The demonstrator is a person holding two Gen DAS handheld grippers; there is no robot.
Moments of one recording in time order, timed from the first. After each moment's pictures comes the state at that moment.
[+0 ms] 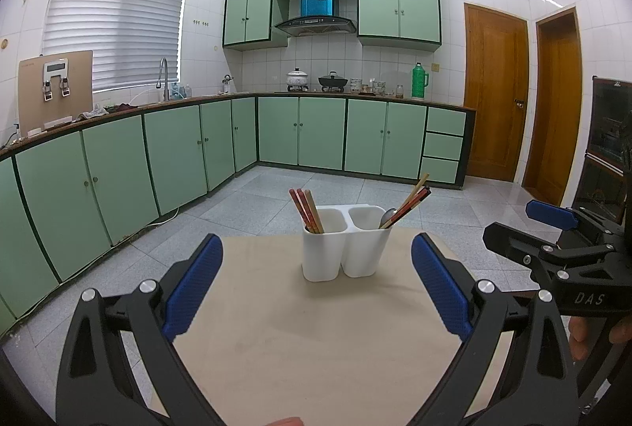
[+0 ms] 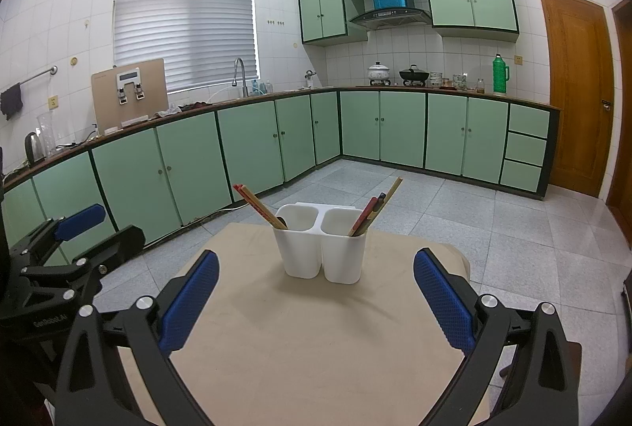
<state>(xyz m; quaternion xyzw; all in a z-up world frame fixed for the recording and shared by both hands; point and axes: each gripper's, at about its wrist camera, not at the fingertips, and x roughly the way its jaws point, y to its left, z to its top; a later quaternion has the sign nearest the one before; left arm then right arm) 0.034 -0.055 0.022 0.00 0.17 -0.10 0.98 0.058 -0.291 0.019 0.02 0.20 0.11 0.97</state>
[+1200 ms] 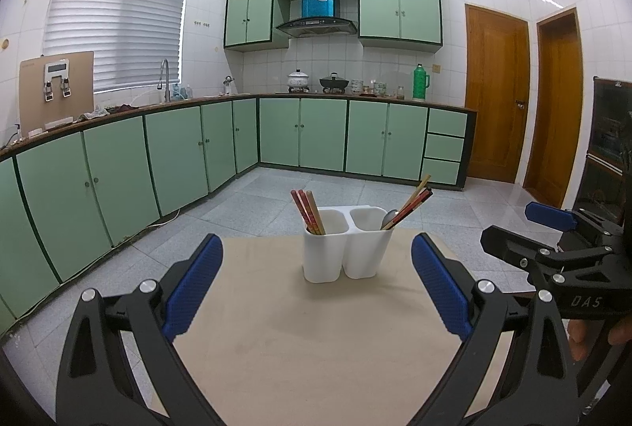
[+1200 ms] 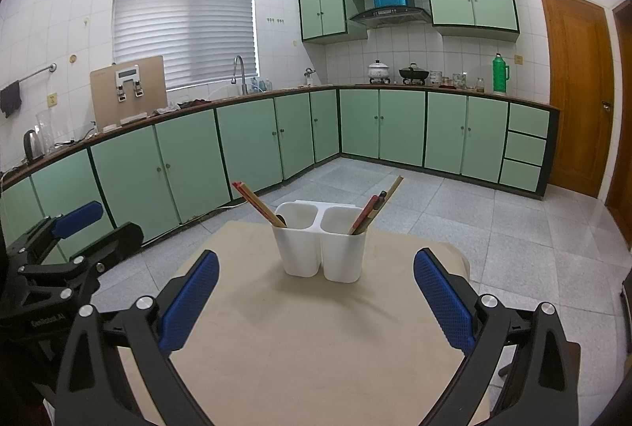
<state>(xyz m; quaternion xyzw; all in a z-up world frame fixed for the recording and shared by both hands) 0.036 -0.046 0.016 0.00 0.16 -0.09 0.98 0.060 -0.293 0.017 0.02 0.20 0.11 0.97</state>
